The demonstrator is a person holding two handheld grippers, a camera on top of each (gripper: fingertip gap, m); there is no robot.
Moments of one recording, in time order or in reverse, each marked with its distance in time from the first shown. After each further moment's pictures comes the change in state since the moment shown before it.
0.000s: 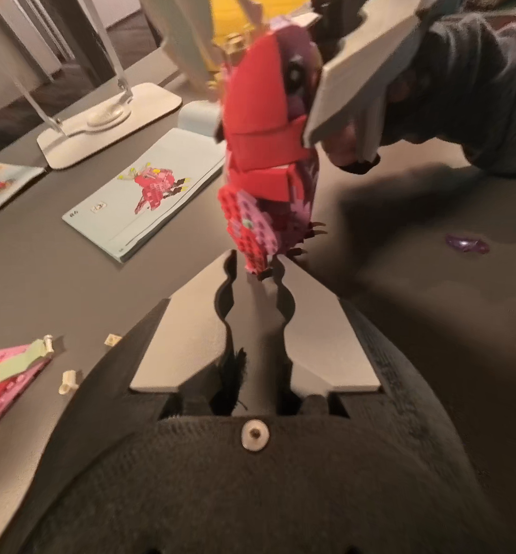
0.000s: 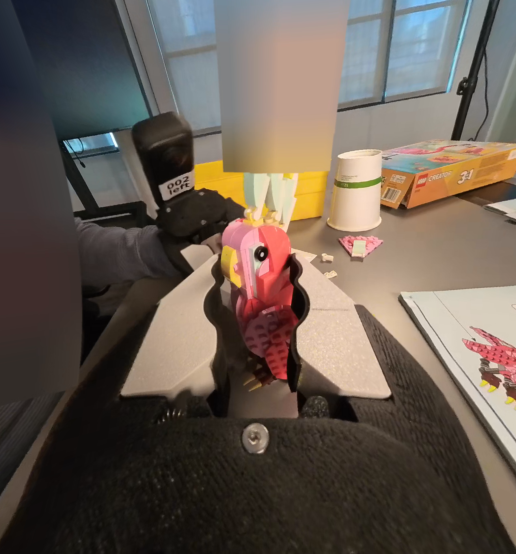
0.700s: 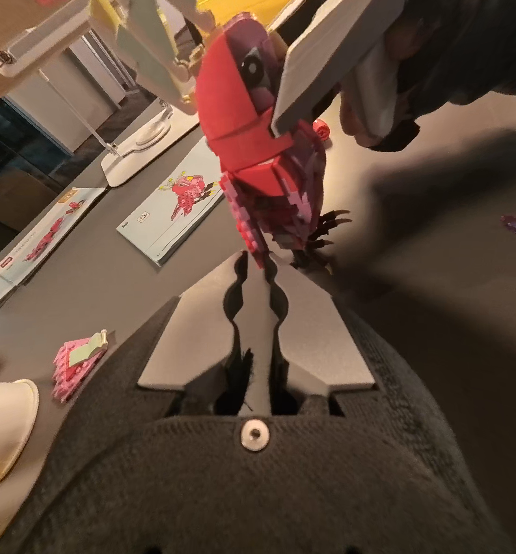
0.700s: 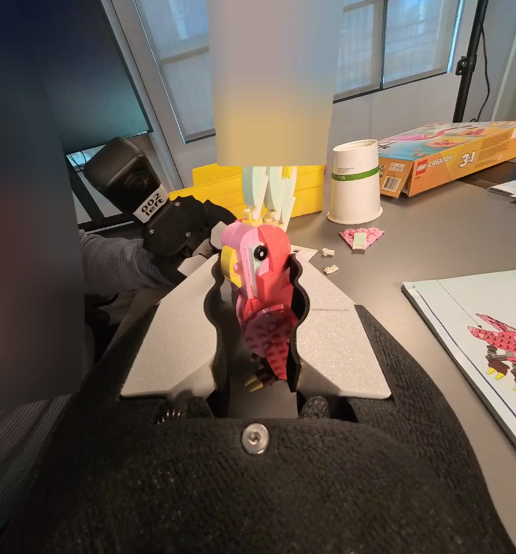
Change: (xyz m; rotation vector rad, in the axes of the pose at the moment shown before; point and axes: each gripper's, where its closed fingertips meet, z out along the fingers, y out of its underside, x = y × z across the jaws) left arm -0.008 0.000 -0.001 -0.024 -0.160 0.146; right arm 0.003 0.000 -0.001 -0.006 0.004 0.069
